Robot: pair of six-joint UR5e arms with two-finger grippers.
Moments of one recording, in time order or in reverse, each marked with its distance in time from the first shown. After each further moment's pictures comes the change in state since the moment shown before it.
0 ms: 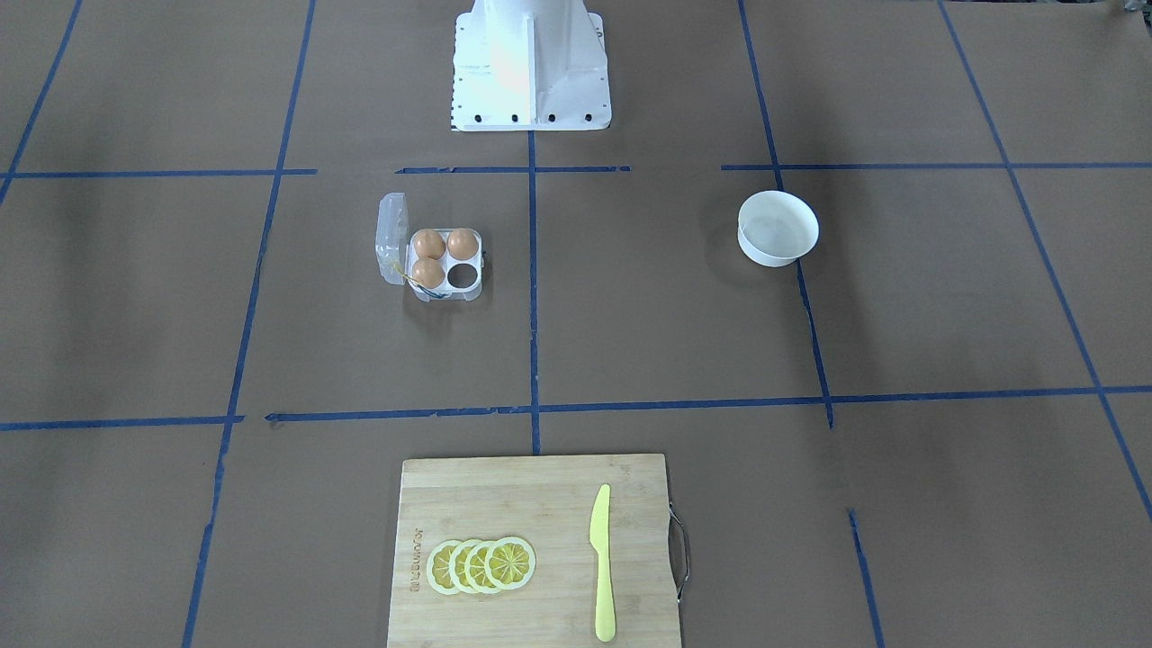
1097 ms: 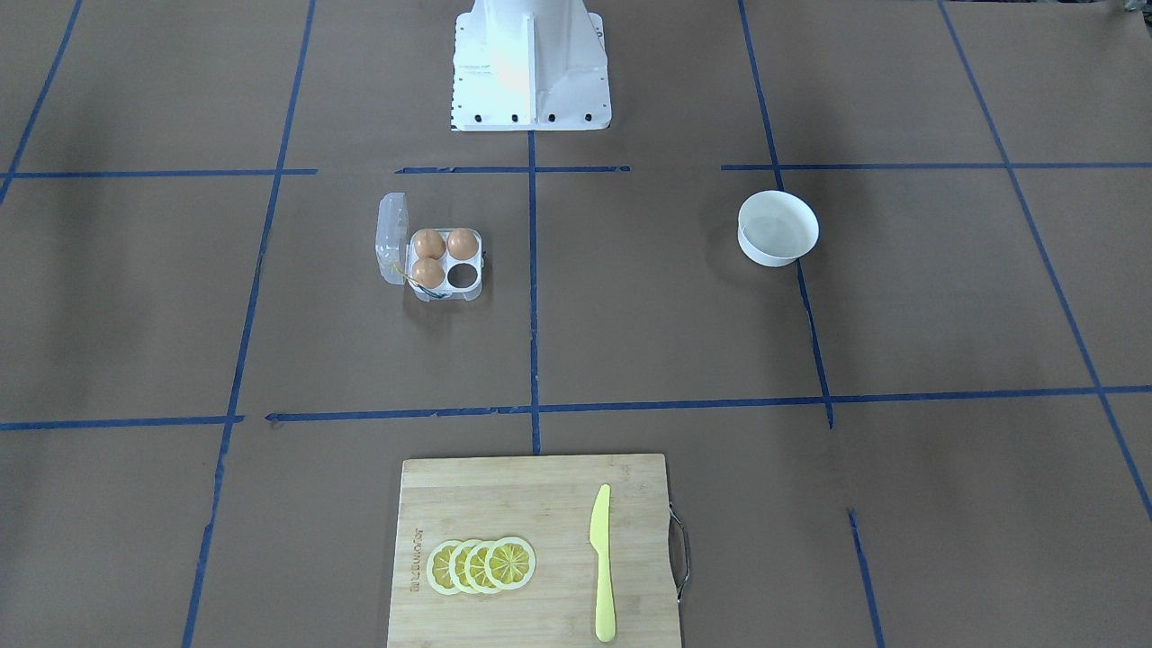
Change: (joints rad) left arm 0.002 -0.032 -0.038 0.165 0.085 -0.002; right arm 0.001 -0.079 -0.007 0.008 0.020 -0.015
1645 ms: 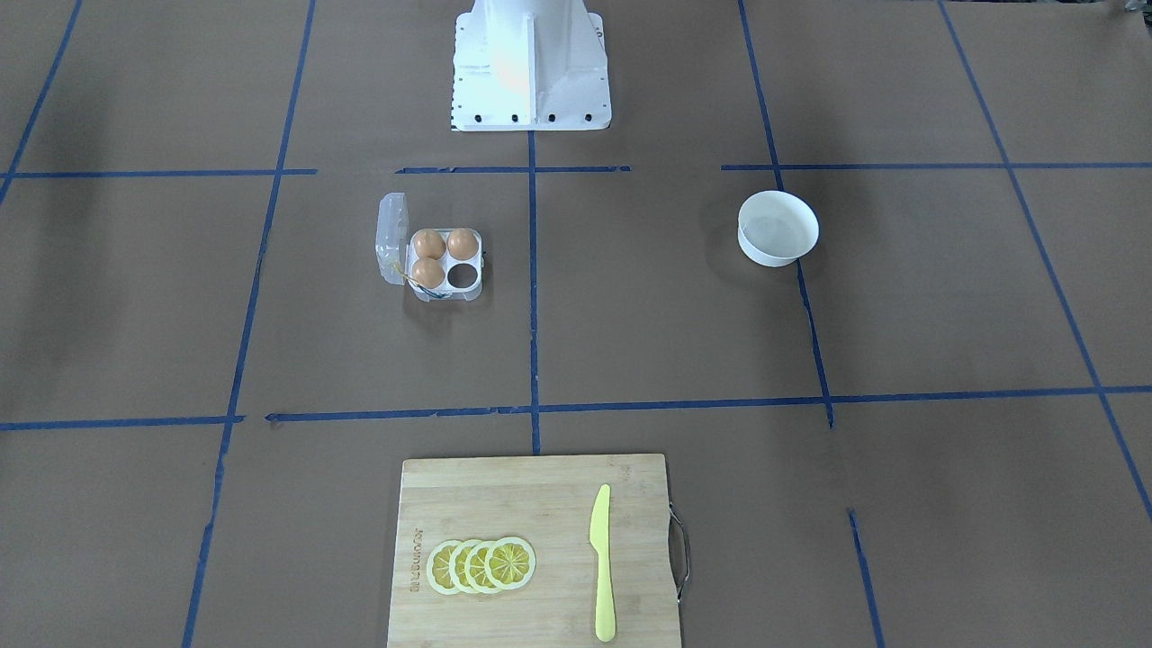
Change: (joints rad) left arm 0.000 -0.028 0.004 0.014 0.004 -0.001; right arm 0.052 -0.034 -0.042 0.000 0.037 -0.123
